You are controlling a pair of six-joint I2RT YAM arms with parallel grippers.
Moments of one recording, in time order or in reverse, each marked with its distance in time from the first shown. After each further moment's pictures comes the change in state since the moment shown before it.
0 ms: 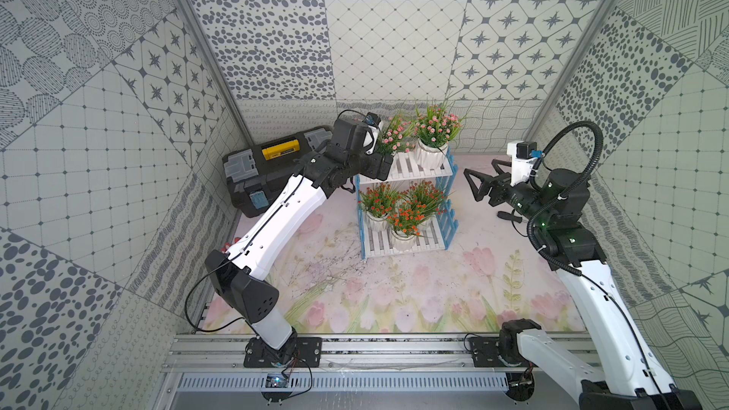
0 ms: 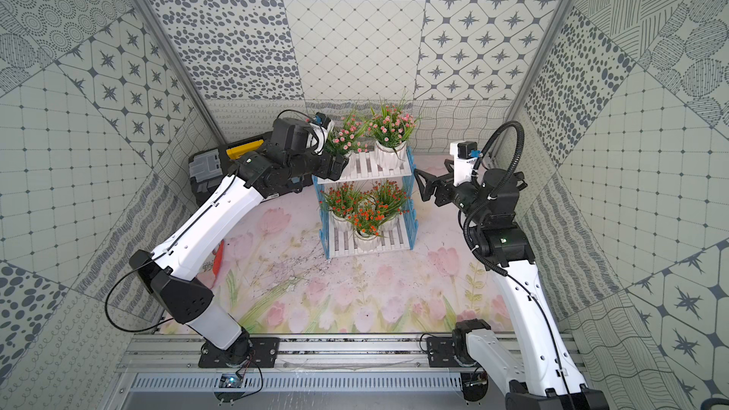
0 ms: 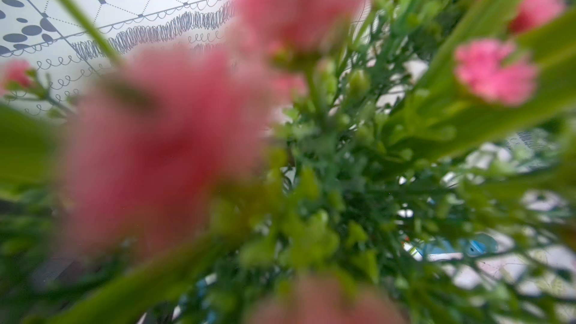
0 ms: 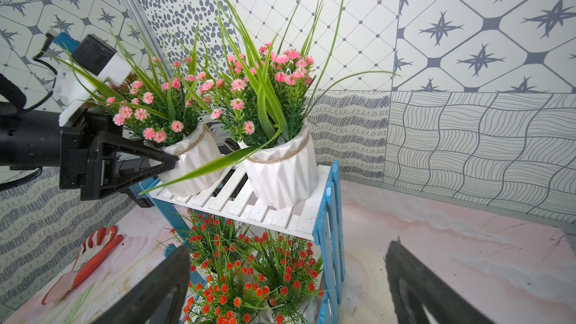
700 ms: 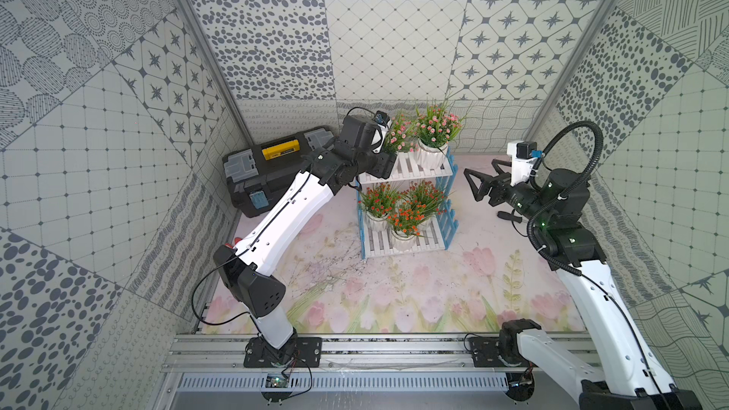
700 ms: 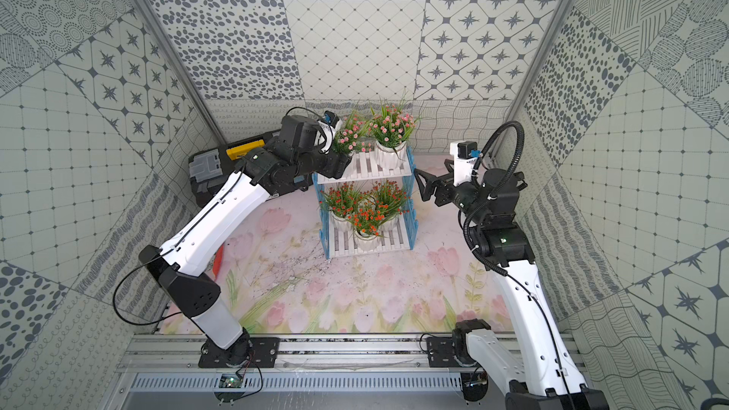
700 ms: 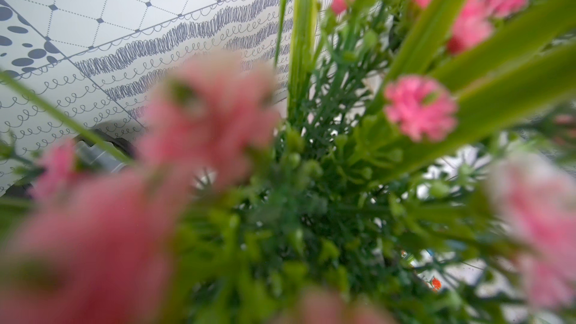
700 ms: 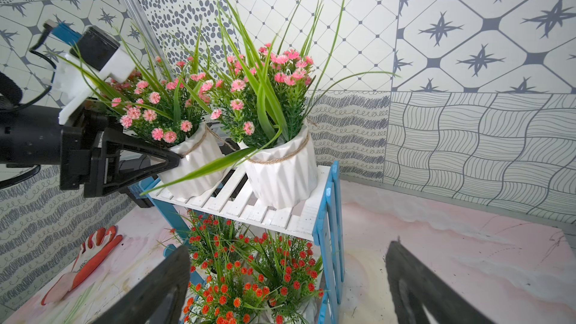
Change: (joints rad) left arm -0.043 0.066 0.108 -0.061 -0.070 0.040; right arm 0.000 -0.001 0.000 0.001 0.001 0.000
